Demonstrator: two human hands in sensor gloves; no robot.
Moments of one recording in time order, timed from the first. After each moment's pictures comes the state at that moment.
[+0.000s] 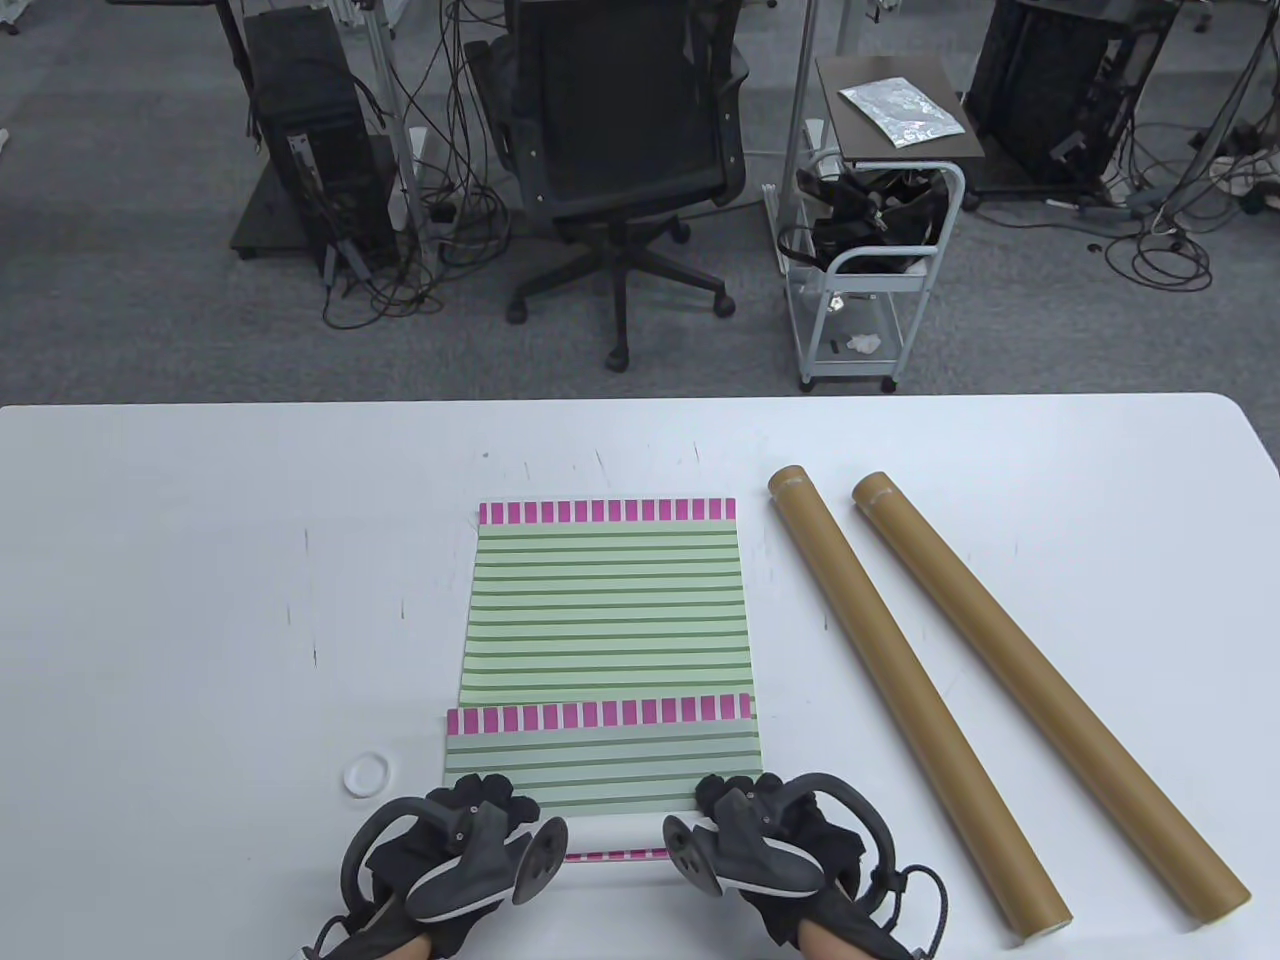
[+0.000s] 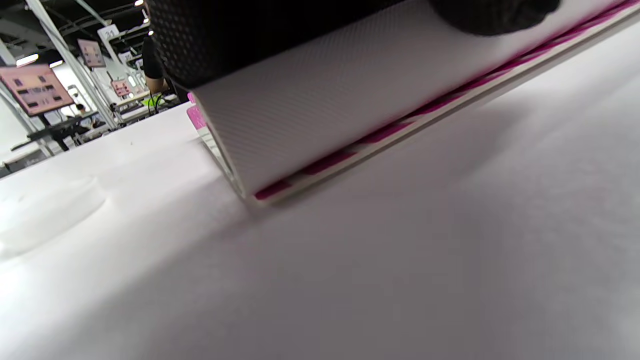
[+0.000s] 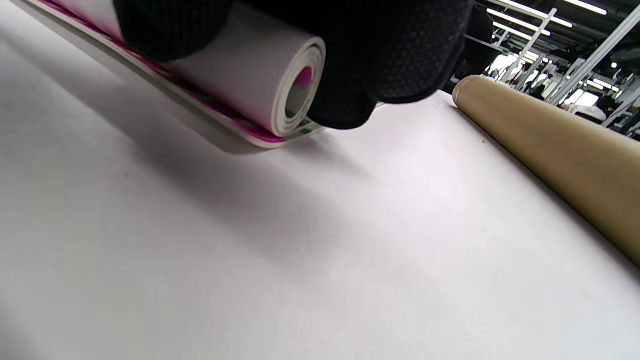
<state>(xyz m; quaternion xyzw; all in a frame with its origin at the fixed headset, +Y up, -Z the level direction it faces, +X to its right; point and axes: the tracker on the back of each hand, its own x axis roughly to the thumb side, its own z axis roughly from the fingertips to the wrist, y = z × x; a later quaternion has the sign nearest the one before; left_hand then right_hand) -0.162 -0.752 -0.242 -0.08 -0.16 -0.16 0.97 0.067 -0.748 -0.249 -0.22 -0.07 -0.96 0.17</state>
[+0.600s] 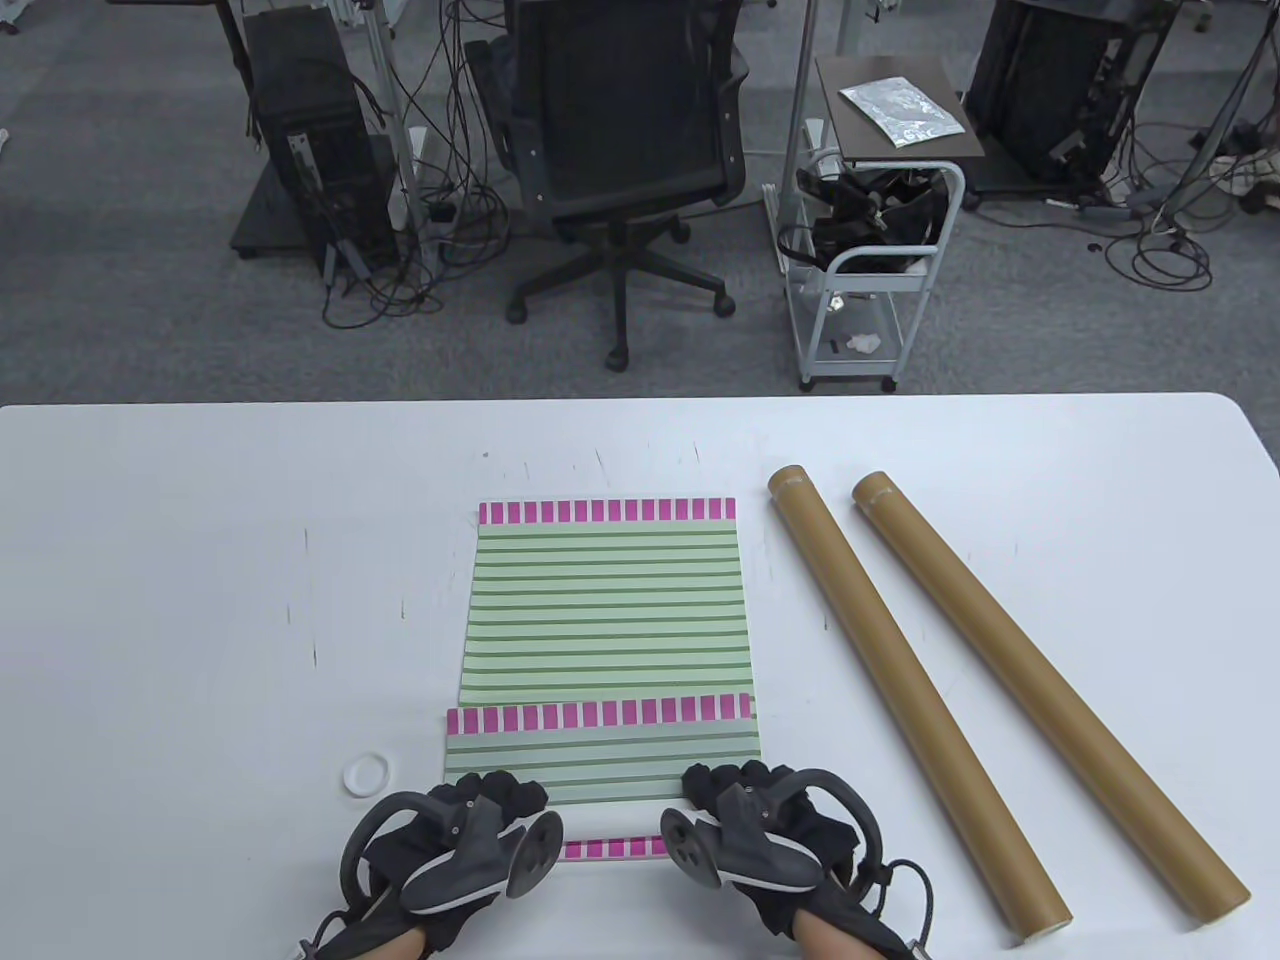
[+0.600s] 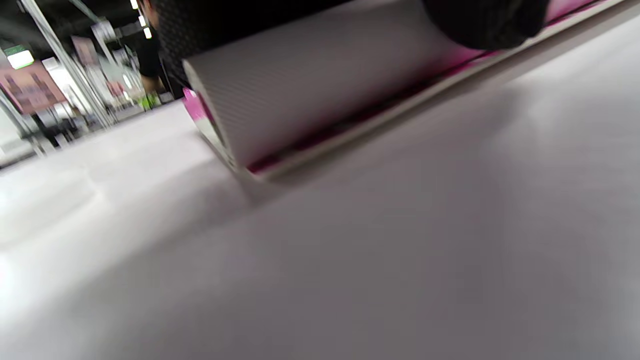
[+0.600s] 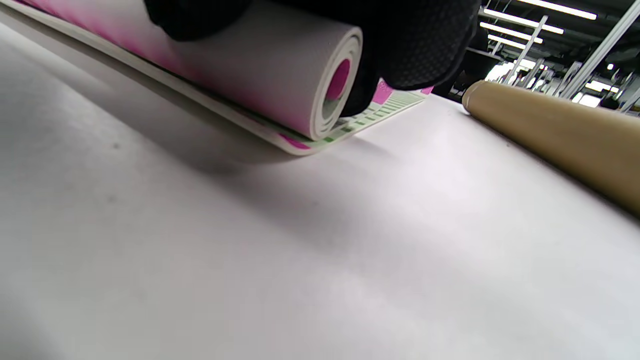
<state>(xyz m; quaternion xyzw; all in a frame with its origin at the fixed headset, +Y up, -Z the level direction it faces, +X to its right) -0.163 -0.755 -0.243 -0.04 -0.18 -0.18 0.97 0.063 -0.754 -0.256 -0.23 -0.05 -0.96 0.13</state>
